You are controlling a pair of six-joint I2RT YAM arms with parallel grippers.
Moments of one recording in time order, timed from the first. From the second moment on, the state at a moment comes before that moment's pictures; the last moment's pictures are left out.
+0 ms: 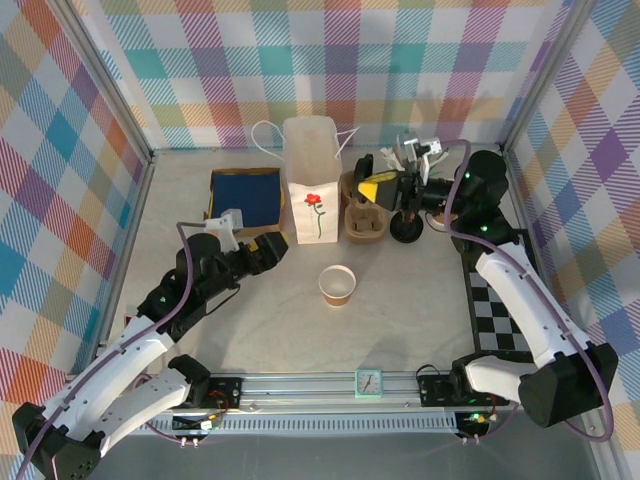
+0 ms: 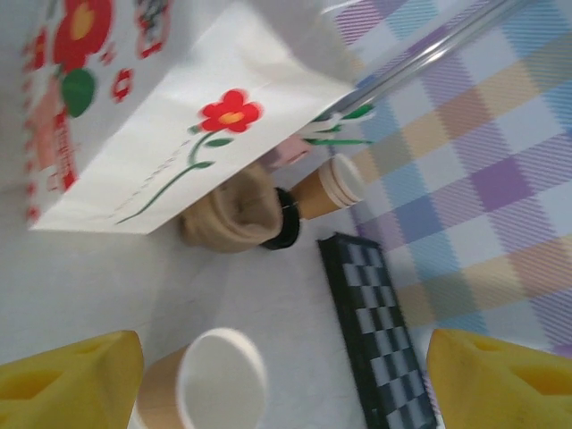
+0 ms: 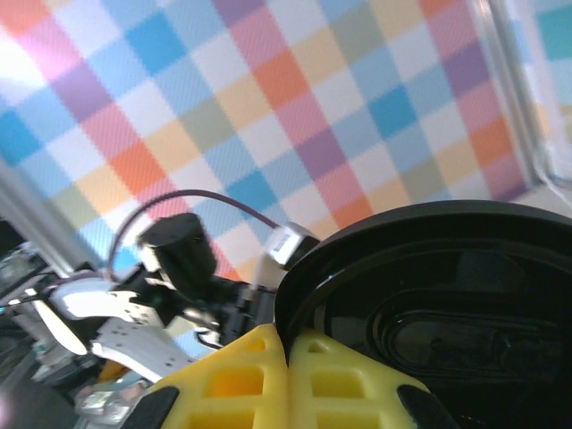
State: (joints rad) left arm -0.58 0.79 0.73 -0.20 0.14 -0.86; right arm 0.33 1.19 1.14 0.28 -1.14 0.67
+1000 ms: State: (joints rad) left arm -0.62 1.12 0.84 0.66 0.36 -1.33; right arm 0.51 1.46 1.33 1.13 -1.13 1.23
